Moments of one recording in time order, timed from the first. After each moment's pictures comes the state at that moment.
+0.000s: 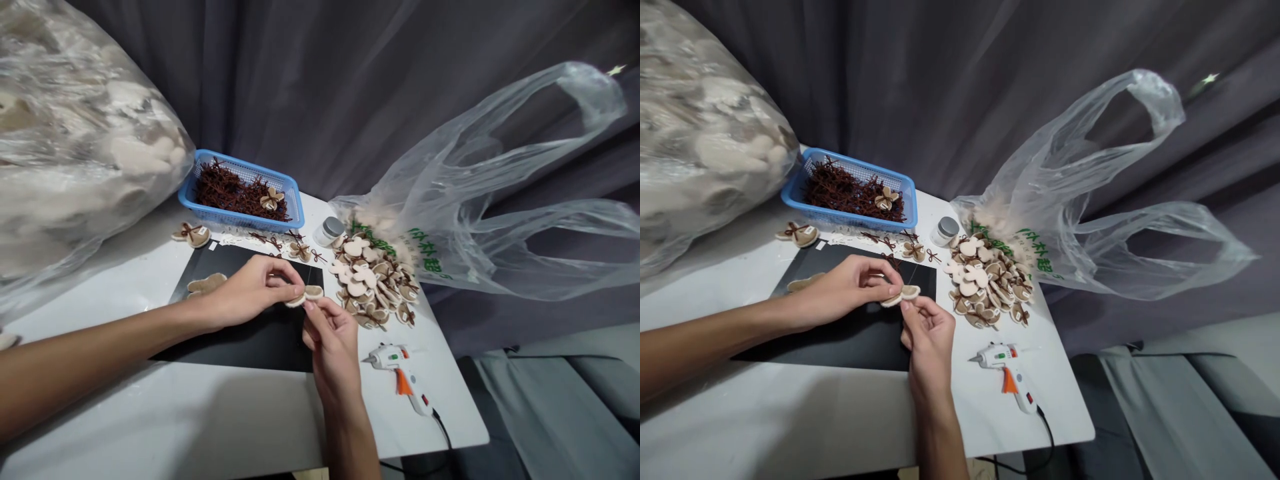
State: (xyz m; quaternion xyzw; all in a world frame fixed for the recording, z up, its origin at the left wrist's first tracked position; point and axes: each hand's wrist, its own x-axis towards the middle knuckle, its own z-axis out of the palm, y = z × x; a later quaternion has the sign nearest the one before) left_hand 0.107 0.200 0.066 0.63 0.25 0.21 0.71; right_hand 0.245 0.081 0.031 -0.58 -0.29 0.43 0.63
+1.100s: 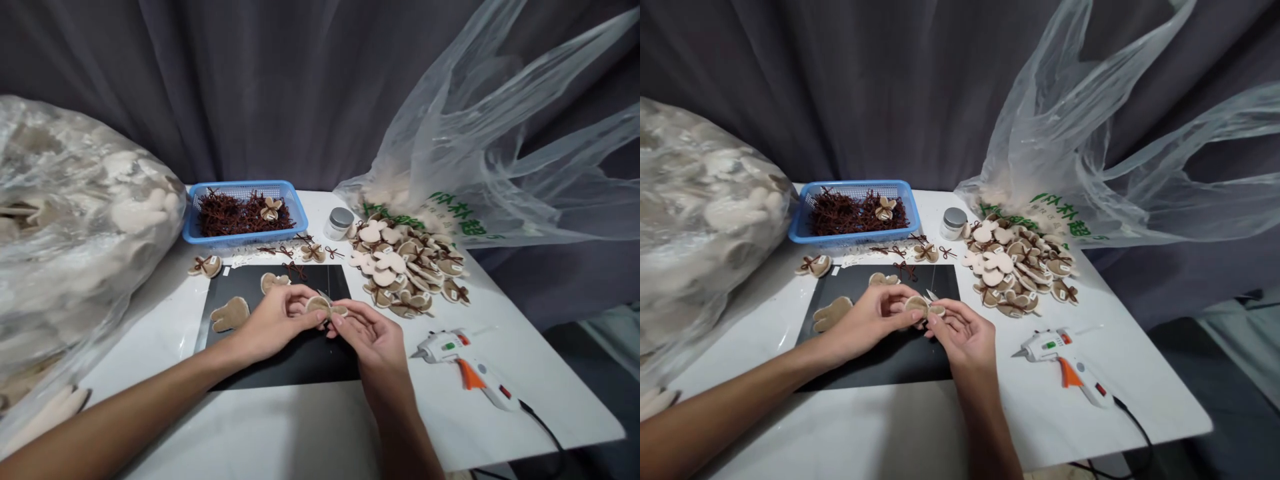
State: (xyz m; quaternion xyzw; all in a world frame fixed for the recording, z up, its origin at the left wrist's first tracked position) left_hand 0.116 0.190 0.048 0.58 0.25 0.15 0.76; right_hand 0.253 0.067 0.027 -0.58 -0.24 0.39 0.67
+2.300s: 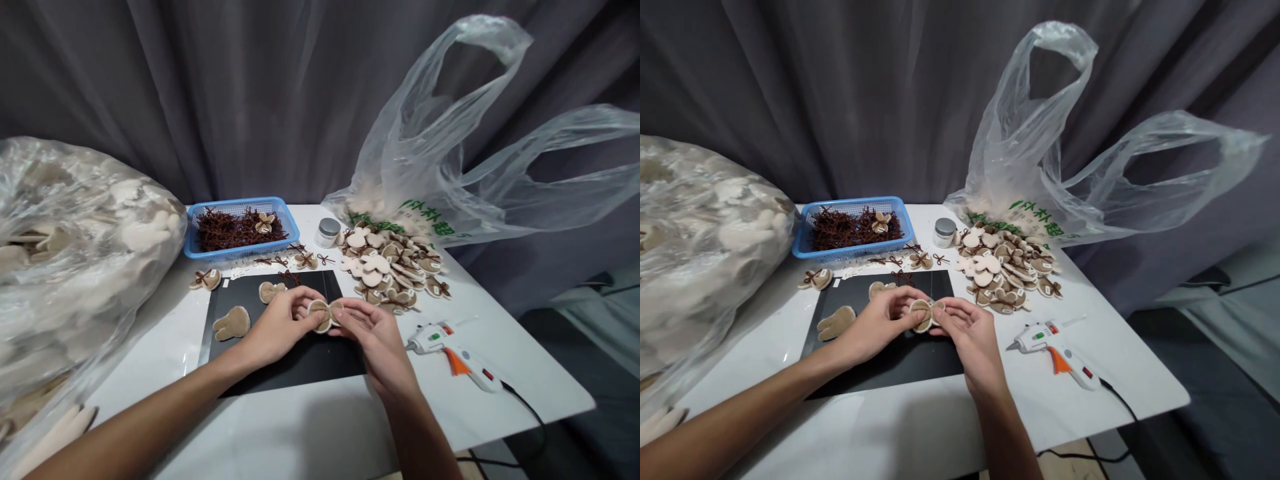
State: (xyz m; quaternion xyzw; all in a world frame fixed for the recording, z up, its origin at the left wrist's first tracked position) left_hand 0.122 0.189 0.049 0.67 0.26 0.16 0.68; right_hand 0.265 0.073 0.043 -0.59 -0.19 0.43 0.65
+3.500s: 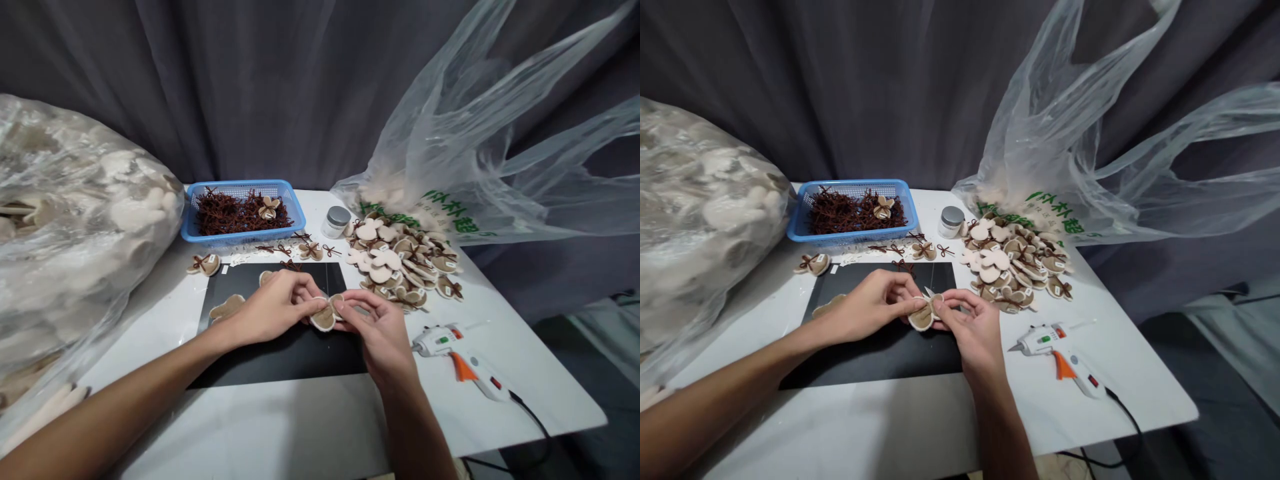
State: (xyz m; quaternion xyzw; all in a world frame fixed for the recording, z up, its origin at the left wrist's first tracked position) left_hand 0.123 0.206 0.066 0.73 0.25 0.12 0.62; right_hand 0.273 0.081 0.036 -0.61 -0.18 0.41 0.65
